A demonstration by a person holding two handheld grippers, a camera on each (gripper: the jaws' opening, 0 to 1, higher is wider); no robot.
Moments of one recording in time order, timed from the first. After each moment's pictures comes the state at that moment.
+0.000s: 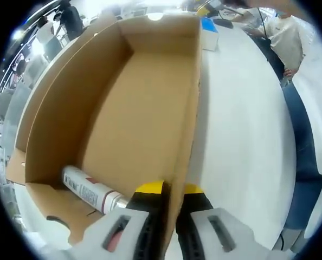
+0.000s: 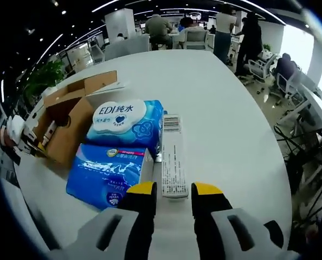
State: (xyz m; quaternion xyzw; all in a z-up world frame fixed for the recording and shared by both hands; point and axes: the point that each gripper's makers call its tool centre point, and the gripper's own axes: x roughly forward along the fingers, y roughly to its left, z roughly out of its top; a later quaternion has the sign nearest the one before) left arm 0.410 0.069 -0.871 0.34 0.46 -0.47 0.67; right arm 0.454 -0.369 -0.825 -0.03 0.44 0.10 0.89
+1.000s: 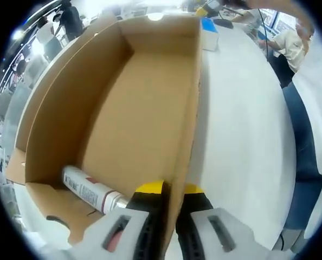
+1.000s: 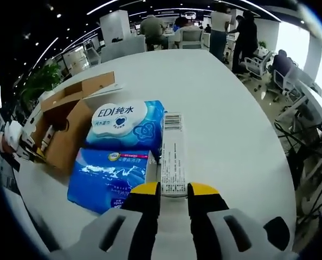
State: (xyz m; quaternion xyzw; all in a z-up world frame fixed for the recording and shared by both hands) left arm 0.411 0.069 -0.872 0.34 0.46 -0.47 0.67; right arm 0.458 -0.361 -0.829 -0.02 0.44 0.09 0.89
